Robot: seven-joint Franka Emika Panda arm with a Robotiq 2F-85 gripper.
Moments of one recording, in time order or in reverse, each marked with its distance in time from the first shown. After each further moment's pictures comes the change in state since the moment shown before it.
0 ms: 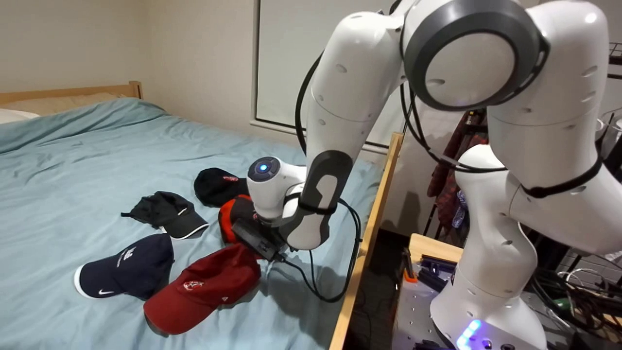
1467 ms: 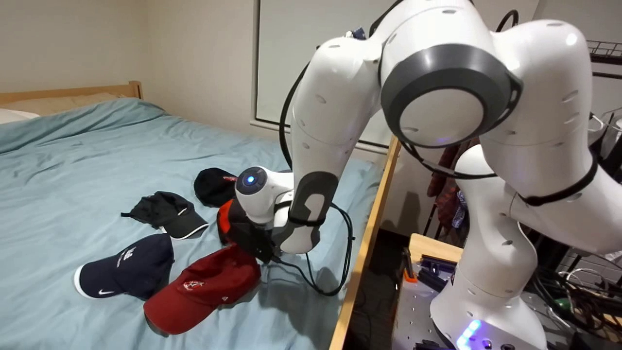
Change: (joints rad) arm 0.014 0.135 -0.023 0.099 -0.036 -0.014 -0.010
